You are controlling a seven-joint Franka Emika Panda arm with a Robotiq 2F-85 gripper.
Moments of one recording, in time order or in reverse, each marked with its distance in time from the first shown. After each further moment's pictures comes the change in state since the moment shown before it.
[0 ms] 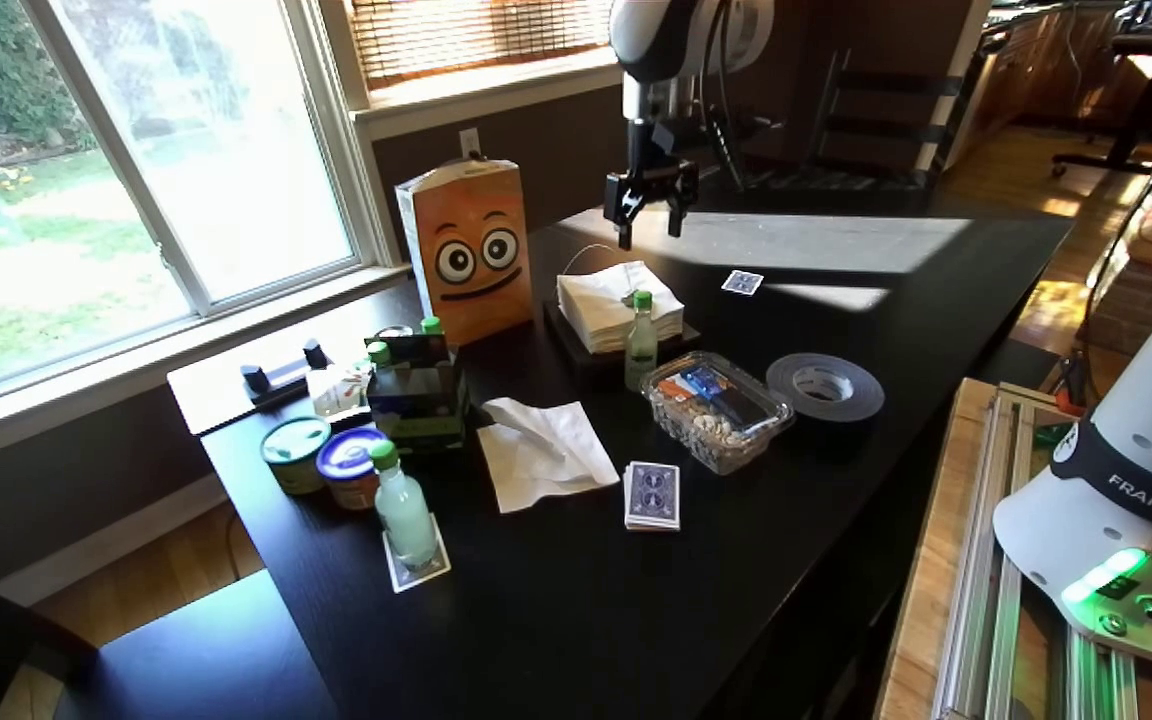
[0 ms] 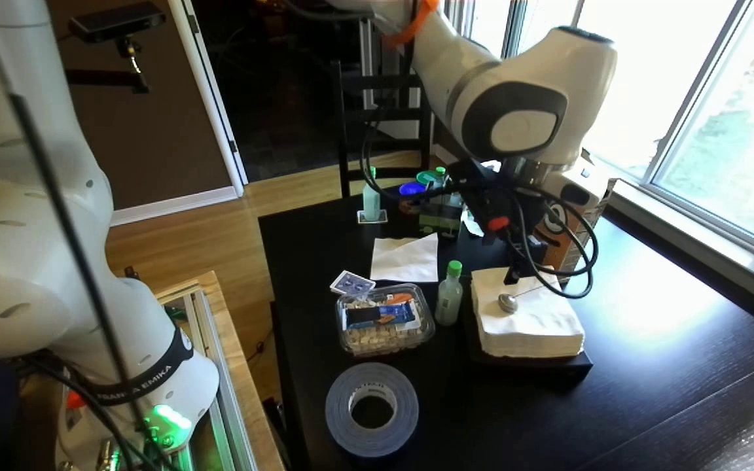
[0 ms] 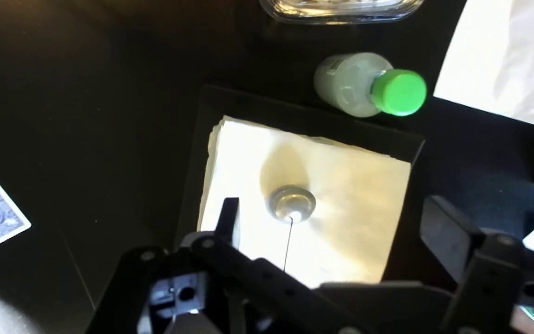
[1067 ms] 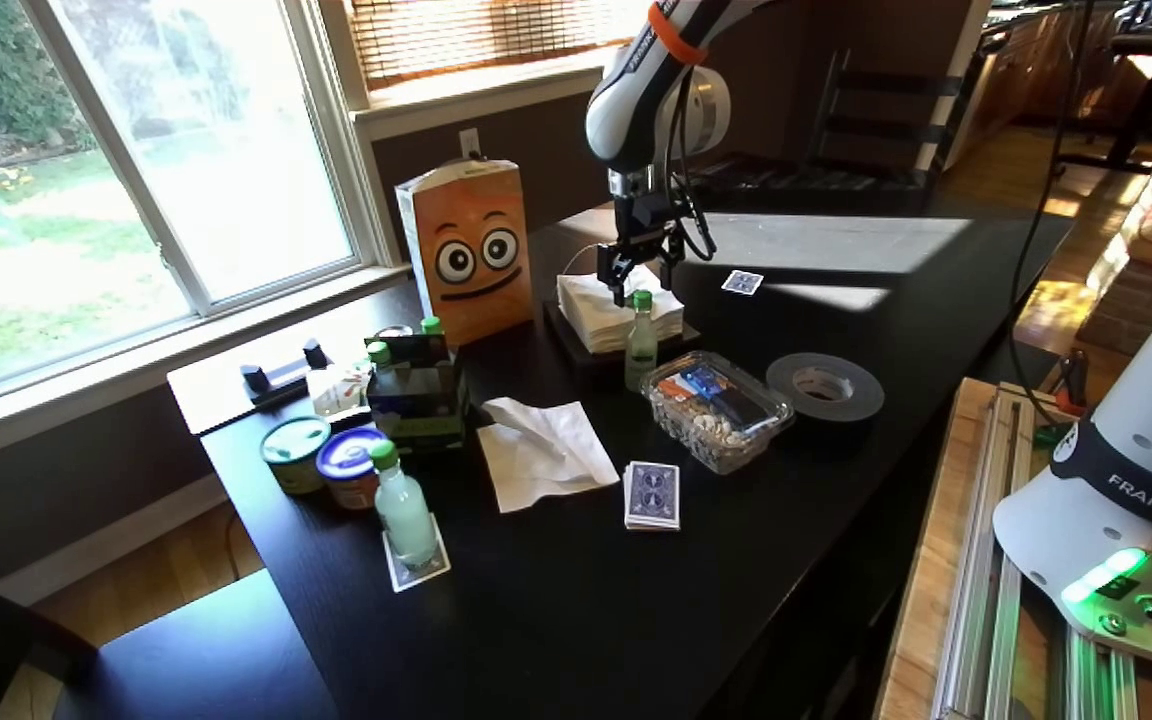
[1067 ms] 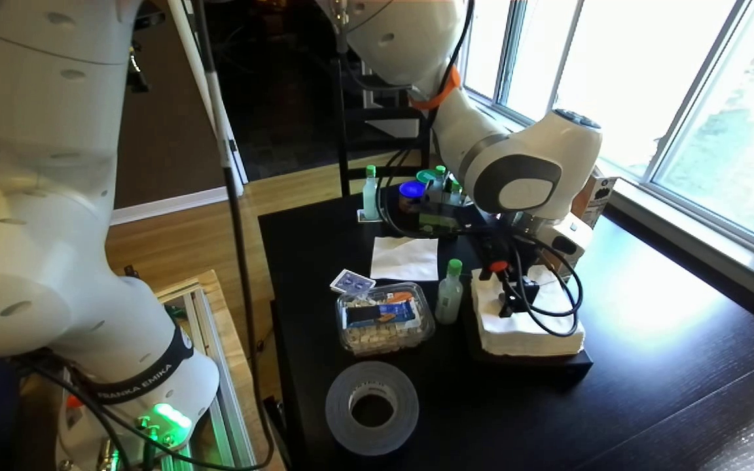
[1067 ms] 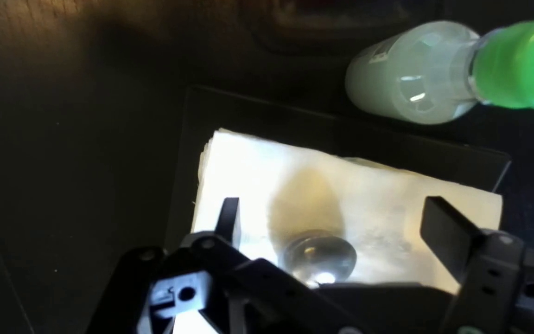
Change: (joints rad) arm 0.003 0.246 0.004 0.112 -0.002 0.061 0.026
